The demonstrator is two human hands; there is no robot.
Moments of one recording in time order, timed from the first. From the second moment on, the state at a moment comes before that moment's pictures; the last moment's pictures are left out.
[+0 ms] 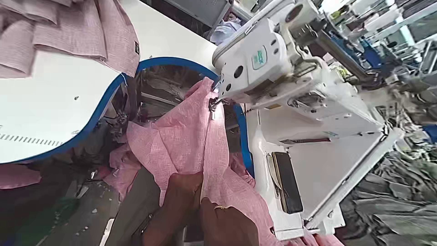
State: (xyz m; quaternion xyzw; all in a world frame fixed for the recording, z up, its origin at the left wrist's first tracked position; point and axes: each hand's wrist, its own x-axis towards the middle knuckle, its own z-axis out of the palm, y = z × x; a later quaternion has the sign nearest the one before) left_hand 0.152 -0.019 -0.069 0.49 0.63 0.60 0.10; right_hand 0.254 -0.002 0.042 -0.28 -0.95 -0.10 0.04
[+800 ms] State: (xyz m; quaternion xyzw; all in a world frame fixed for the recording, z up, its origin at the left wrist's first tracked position) left_hand 0.129 0.014 -0.071 0.50 0.61 0.61 0.14; right_hand 0.243 0.045 0.006 -0.27 -0.93 -0.13 0.22
